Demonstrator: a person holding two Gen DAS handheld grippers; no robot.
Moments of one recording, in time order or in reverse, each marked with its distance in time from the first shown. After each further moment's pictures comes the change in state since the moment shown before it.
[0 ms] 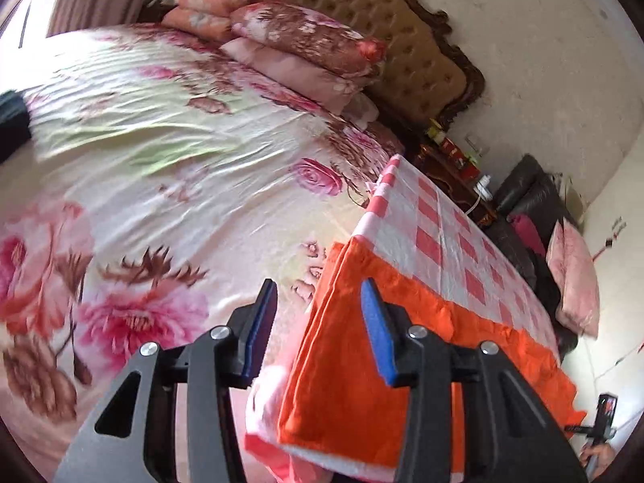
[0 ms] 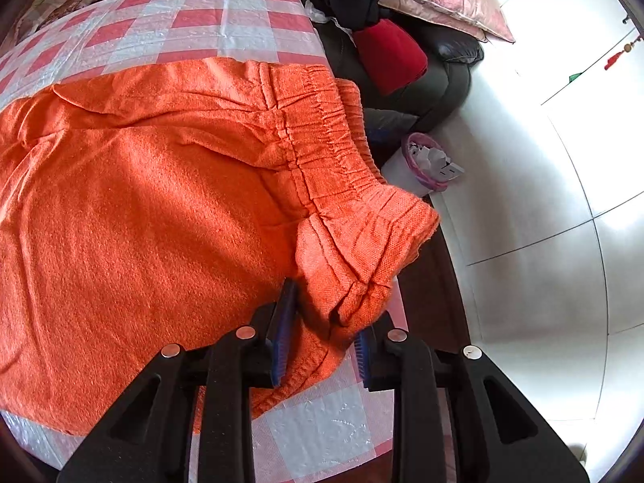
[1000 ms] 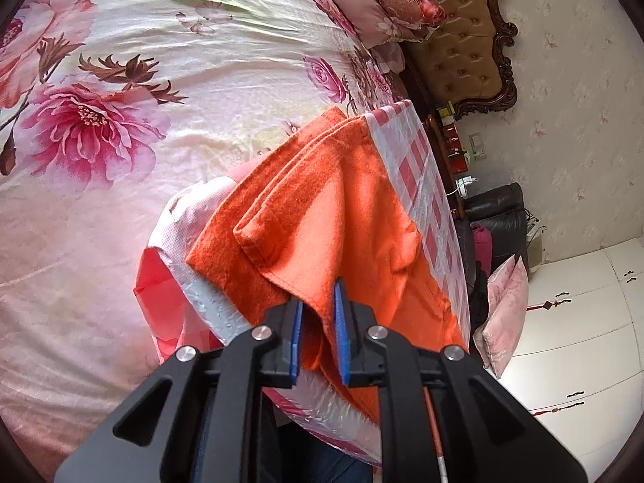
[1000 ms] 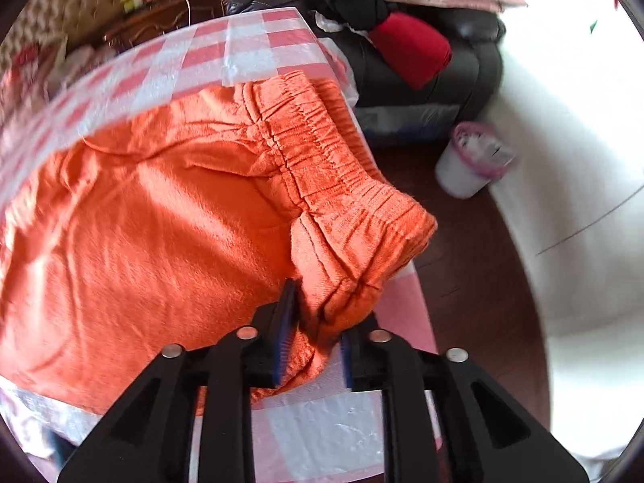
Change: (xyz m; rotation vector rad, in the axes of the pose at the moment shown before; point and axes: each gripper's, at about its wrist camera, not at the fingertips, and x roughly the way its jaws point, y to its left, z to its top) left arm 0.010 0.008 -0.079 -0.477 0.243 -0.179; right arm 0.004 -0.044 -0.020 0.085 -0.064 0.266
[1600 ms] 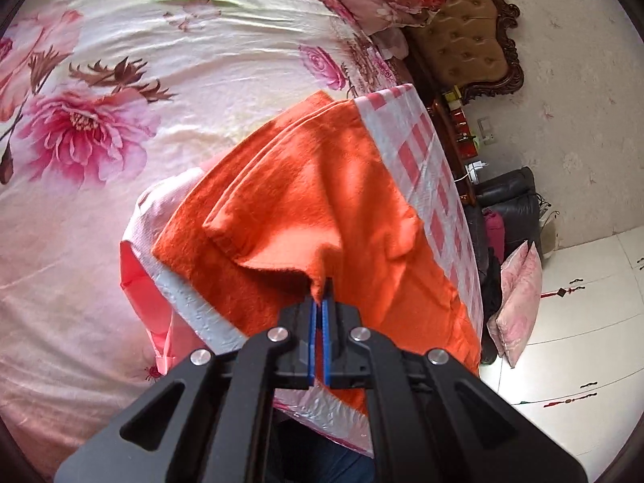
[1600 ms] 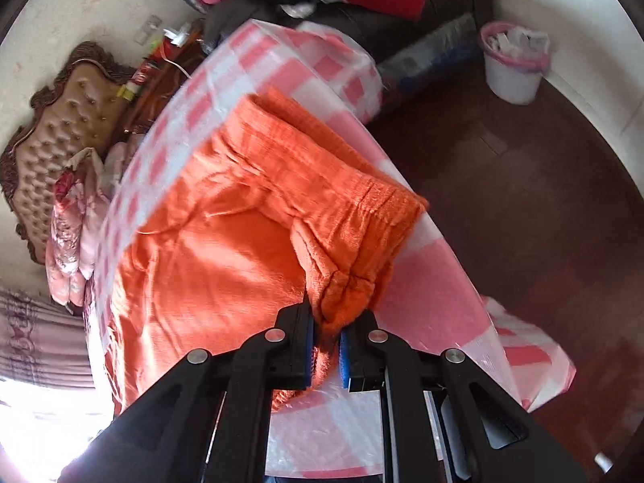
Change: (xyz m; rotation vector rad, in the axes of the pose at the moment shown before) left arm 0.013 -0.015 -0.006 0.026 0.046 0.059; right arm 0.015 -0.070 -0.003 0.439 0.112 0.484
